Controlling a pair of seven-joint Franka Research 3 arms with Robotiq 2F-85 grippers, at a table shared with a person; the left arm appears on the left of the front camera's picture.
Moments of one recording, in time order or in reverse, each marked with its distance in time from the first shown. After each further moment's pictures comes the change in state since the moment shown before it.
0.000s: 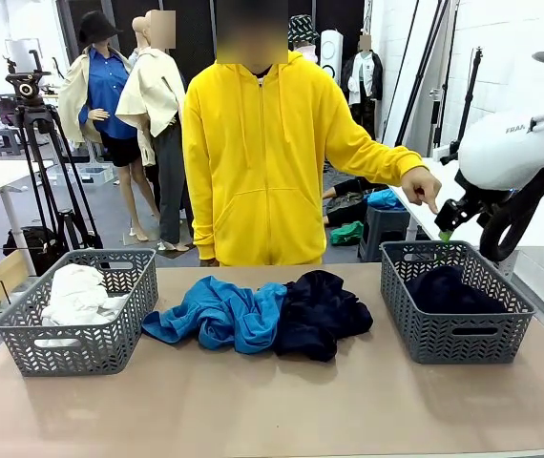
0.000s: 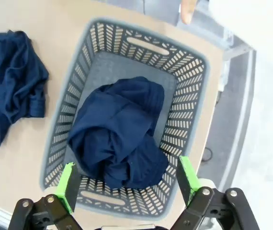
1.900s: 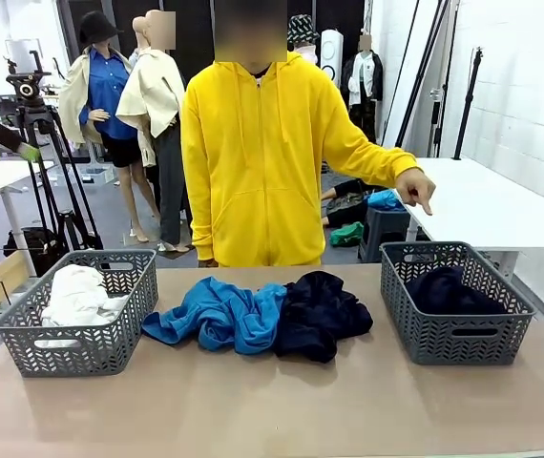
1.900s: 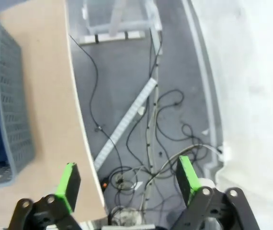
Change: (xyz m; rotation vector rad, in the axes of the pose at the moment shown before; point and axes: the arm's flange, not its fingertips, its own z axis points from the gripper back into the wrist) left arm 0.084 -0.210 0.076 -0.219 -0.300 -0.318; right arm -0.153 -0.220 0.026 -0.210 0.112 -0.463
